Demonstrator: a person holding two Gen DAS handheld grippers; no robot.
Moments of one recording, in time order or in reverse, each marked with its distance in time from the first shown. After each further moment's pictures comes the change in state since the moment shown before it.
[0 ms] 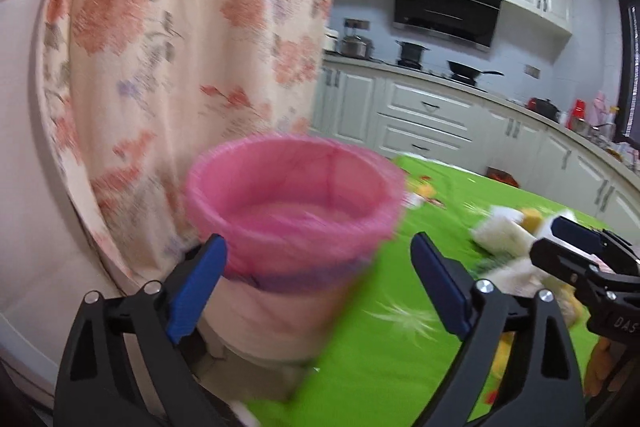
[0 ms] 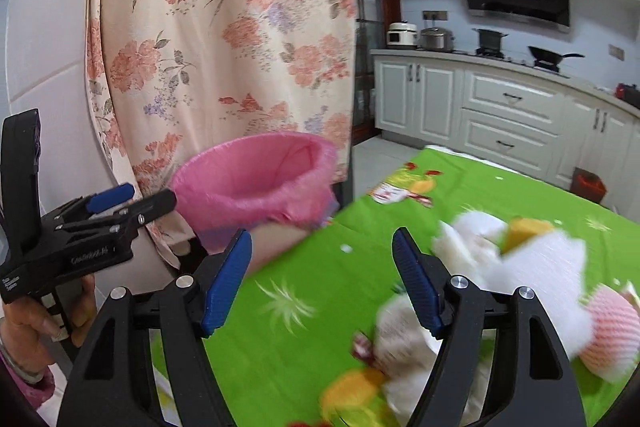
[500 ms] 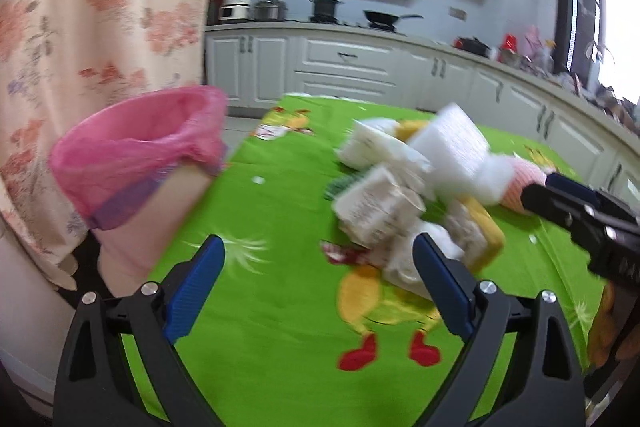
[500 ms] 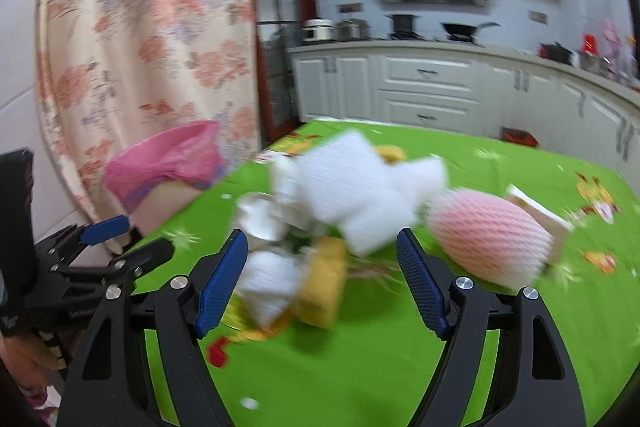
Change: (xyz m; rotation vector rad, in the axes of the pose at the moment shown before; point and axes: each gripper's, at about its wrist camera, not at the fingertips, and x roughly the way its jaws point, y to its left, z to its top) left arm 0.008 -0.142 -0.070 0.202 0.124 -0.202; right arm -0.086 -0.102 -0.073 0.174 0.002 -0.231
